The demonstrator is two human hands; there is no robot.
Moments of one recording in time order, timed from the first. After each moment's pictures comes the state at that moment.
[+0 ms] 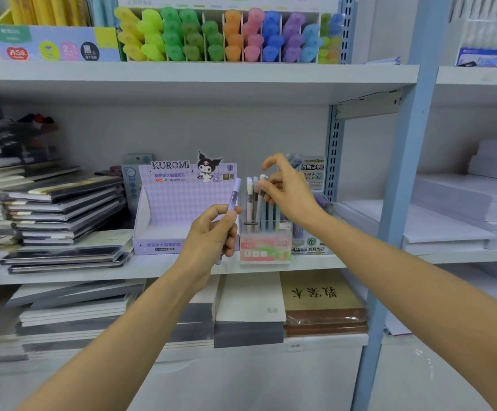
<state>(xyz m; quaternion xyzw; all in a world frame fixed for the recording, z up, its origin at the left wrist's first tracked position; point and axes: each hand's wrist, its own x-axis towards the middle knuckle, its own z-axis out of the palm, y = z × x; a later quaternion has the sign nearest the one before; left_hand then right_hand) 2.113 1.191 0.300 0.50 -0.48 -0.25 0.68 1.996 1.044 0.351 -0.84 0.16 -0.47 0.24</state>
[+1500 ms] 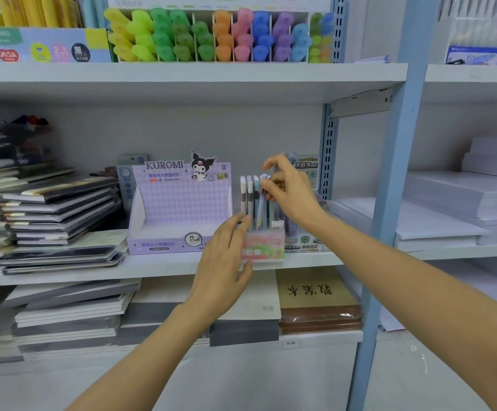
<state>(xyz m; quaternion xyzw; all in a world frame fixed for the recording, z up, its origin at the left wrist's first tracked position) 2.094 1.185 0.251 0.64 -0.65 0.21 0.35 1.981 1.042 0.347 -0.83 0.17 -0.48 0.22</state>
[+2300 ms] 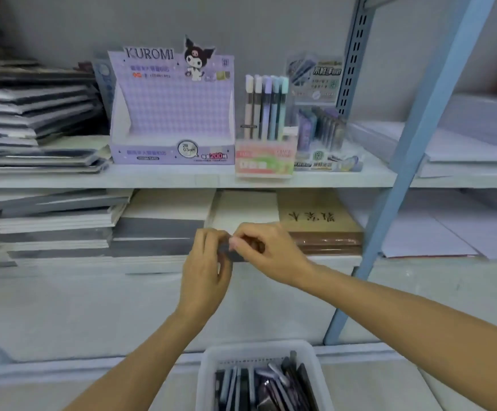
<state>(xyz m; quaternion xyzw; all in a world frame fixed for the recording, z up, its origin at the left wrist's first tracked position) 2.094 1.218 0.100 0.64 -0.56 0.13 0.50 1.965 1.130 0.168 -0.90 0.10 -0.33 0.26</state>
